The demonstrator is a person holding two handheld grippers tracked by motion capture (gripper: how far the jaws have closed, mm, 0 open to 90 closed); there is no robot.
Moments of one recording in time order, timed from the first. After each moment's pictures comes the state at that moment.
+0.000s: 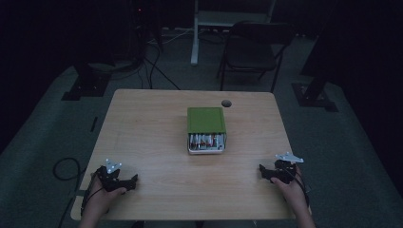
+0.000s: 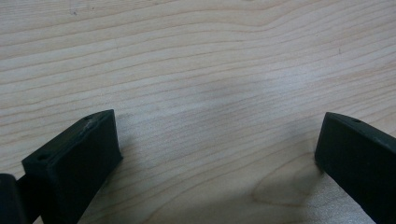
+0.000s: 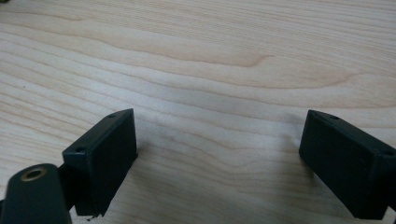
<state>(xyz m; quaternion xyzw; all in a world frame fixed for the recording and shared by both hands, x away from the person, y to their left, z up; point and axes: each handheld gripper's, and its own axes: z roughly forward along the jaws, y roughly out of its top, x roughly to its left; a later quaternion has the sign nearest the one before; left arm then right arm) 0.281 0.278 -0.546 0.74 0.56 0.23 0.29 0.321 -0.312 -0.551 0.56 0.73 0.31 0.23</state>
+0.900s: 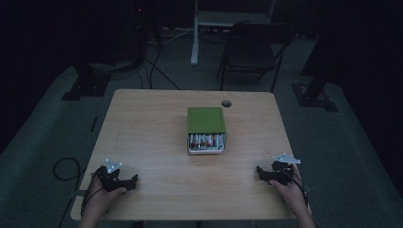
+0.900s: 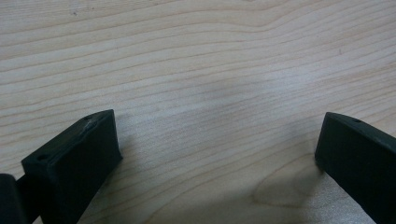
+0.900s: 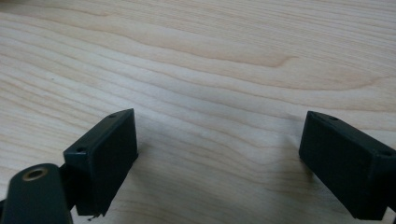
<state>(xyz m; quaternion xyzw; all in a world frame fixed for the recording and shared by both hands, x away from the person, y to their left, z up) 0.281 0.278 -0.547 0.74 0.56 0.23 0.29 0.317 -0.303 -0.551 0.55 0.74 0.32 0.23</state>
